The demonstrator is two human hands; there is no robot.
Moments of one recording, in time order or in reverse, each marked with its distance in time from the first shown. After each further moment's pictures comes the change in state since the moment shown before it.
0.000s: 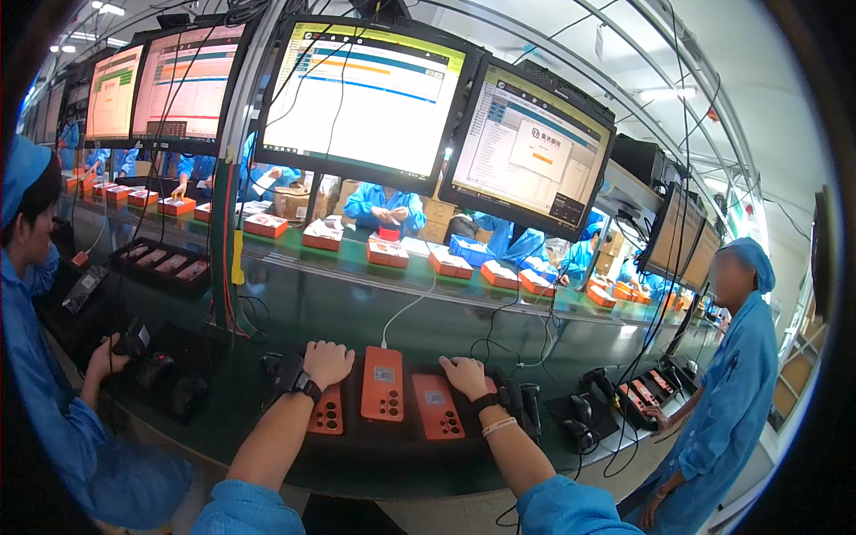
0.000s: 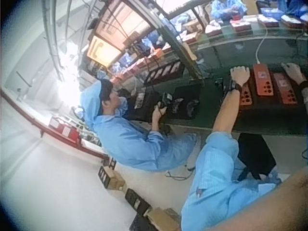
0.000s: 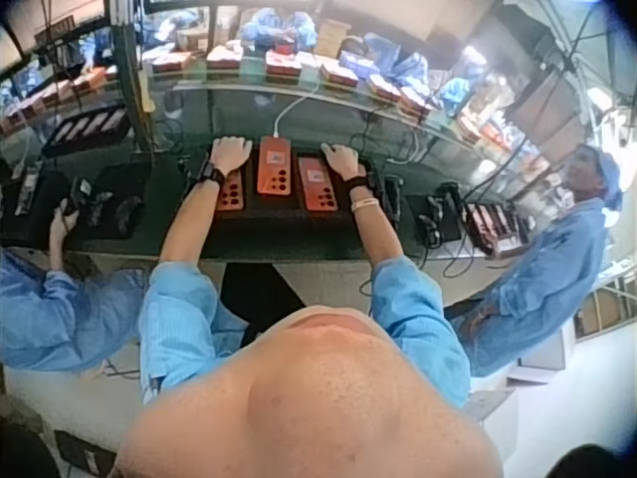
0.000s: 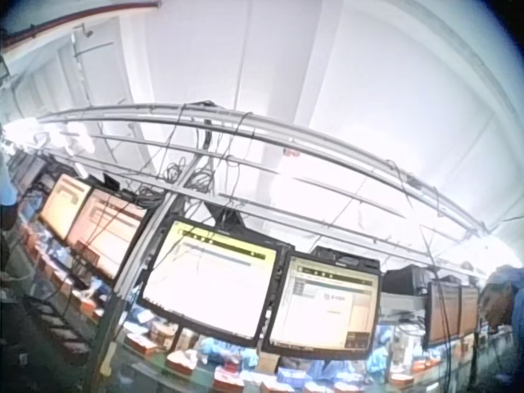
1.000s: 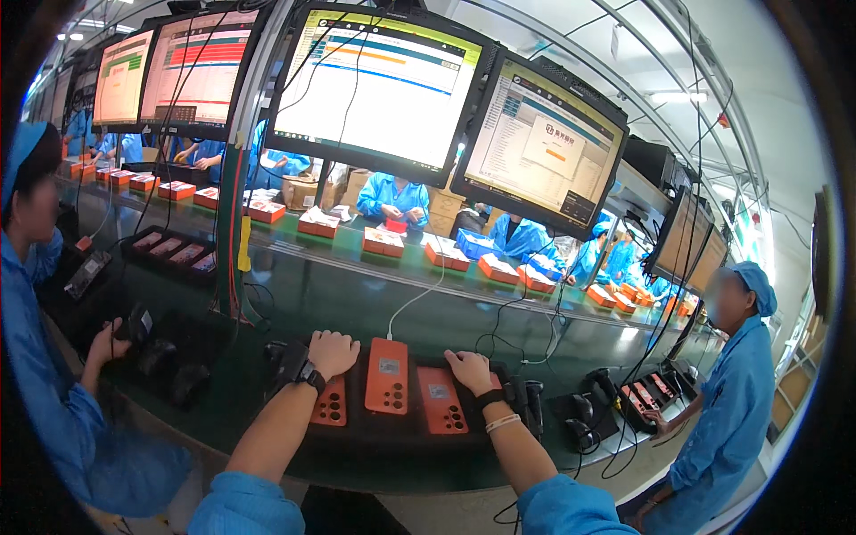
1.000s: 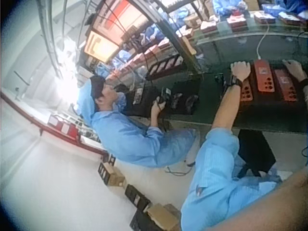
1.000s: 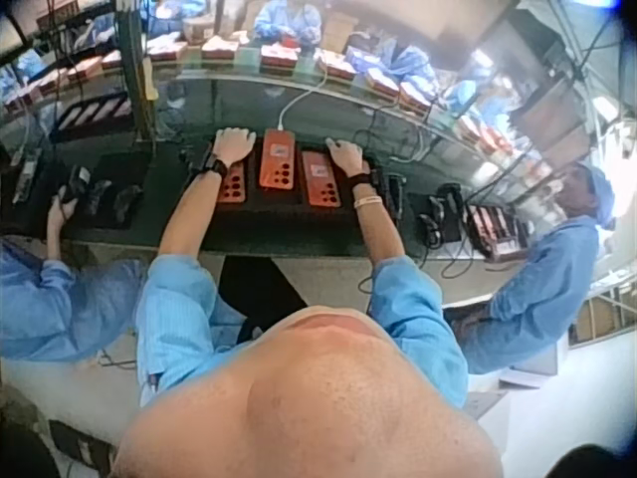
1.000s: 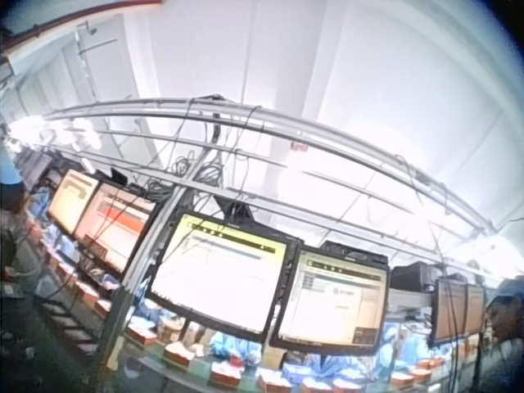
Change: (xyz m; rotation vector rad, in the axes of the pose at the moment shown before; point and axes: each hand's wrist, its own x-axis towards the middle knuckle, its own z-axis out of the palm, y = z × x) left_hand -0.002 0.000 -0.003 0.005 0.009 -0.001; right_hand -0.001 -0.003 0.000 -0.021 0.040 -0.011
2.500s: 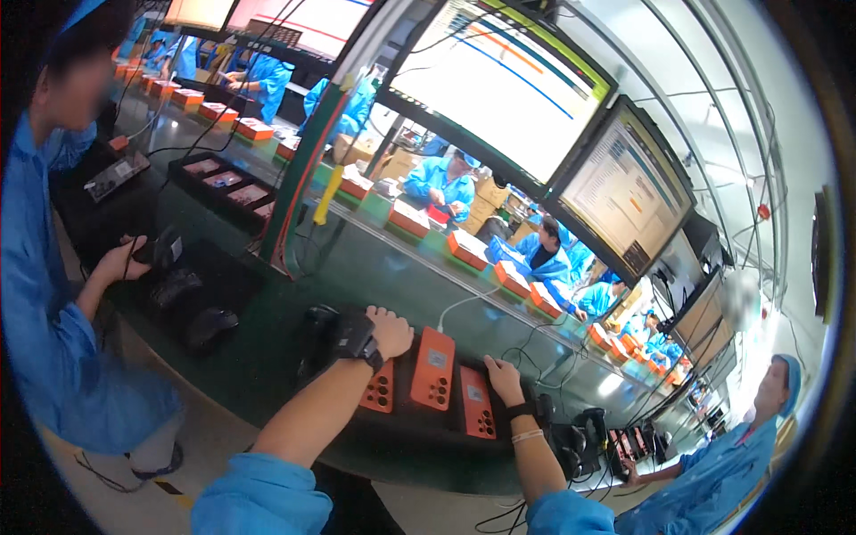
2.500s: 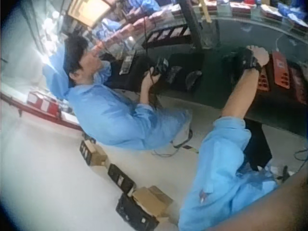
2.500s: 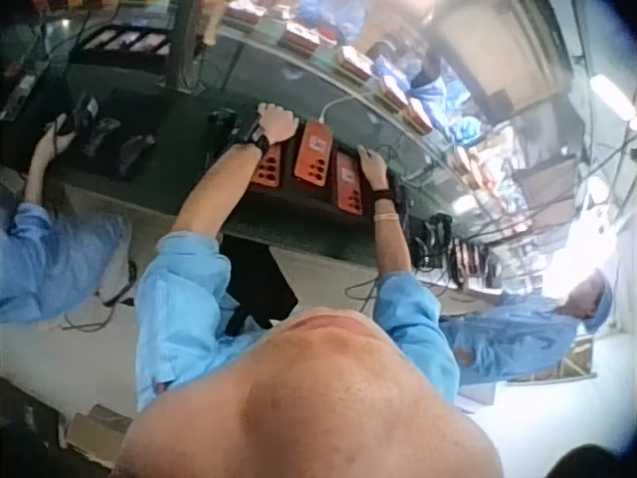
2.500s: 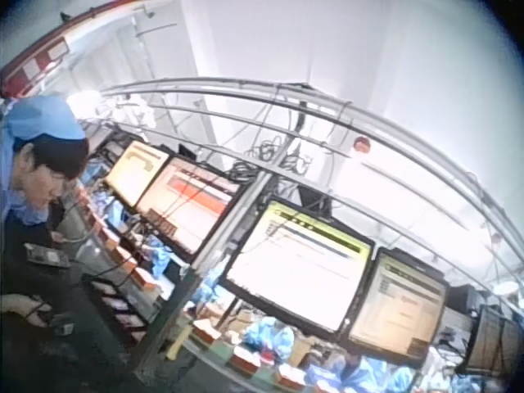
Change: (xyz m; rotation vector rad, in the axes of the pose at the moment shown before) left_hand 0.003 -0.008 0.025 -0.064 0.151 0.009; right_hand 0.004 -0.003 0.000 0.036 -0.022 0.056
